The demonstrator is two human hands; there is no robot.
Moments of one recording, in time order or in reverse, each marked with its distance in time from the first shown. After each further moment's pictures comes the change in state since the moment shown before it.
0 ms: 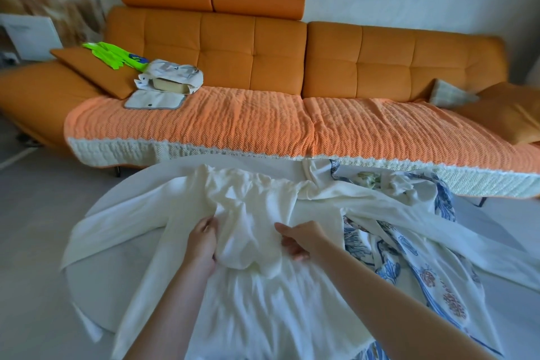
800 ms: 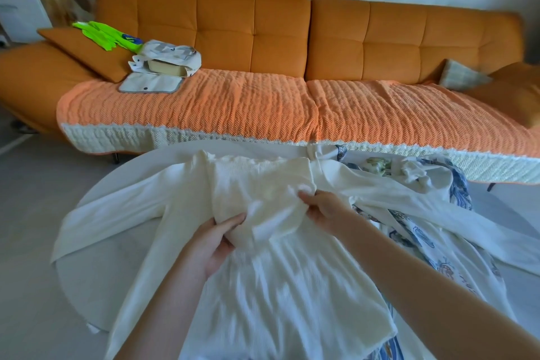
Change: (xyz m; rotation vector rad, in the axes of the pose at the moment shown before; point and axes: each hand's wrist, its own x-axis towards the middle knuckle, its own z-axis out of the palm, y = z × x) left_hand -0.001 -0.005 0.001 -0.208 -0.339 -0.197; right_hand 0.031 -0.022 -0.021 0.424 -0.087 -0.086
